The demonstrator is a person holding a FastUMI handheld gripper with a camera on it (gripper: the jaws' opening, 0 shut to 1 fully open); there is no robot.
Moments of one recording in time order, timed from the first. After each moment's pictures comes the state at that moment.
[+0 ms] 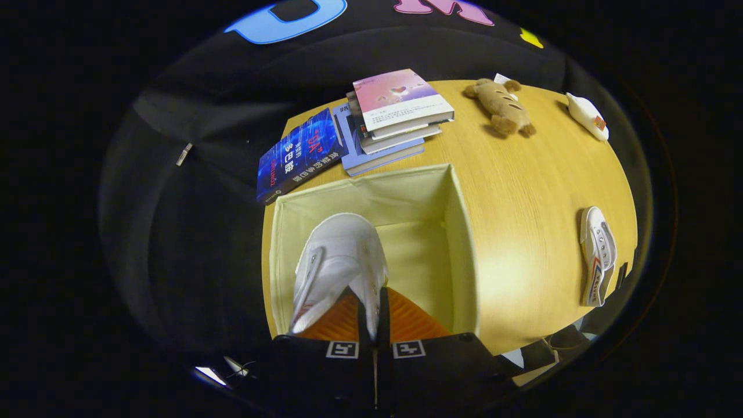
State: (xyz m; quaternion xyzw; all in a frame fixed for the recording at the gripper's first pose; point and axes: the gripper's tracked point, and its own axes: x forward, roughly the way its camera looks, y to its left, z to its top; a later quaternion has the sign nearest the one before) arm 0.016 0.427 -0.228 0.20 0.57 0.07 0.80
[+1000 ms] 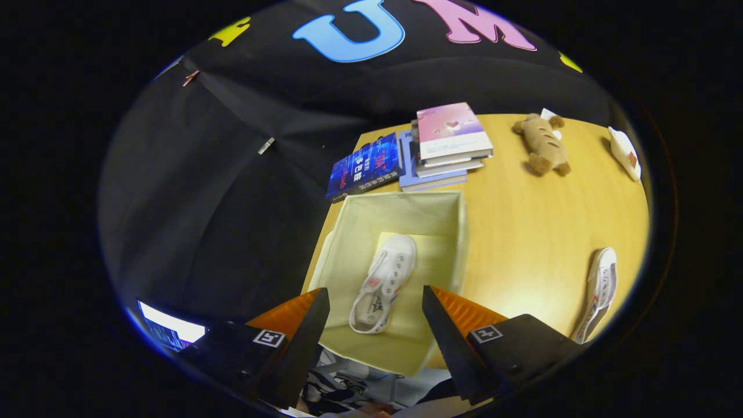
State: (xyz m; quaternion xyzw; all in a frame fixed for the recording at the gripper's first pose) arm -0.027 0.348 -0.132 0.21 0.45 0.24 0.83
